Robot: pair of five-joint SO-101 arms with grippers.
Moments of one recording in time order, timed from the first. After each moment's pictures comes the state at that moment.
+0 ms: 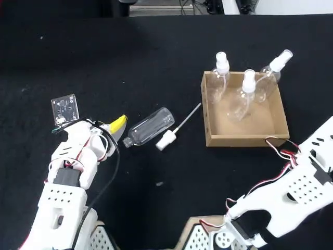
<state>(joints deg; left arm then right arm) 1.3 -64.5 79.3 27.0 18.2 53.6 34.0 31.9 -52.4 1.4</state>
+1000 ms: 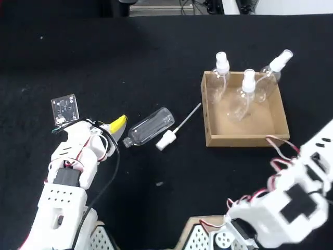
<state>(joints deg) 1.3 -64.5 79.3 27.0 18.2 53.0 0.1 54.2 -51.1 1.5</state>
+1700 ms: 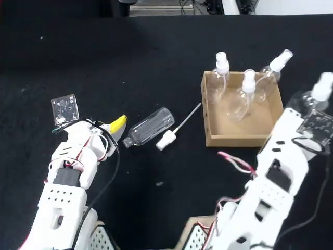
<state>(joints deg) 1.3 -64.5 79.3 27.0 18.2 36.3 -55.4 77.2 -6.6 1.5</state>
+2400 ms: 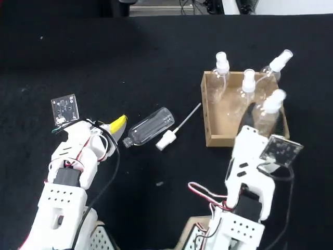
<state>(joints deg) 1.3 -64.5 79.3 27.0 18.2 21.2 -102.9 96.7 21.5 -3.6</state>
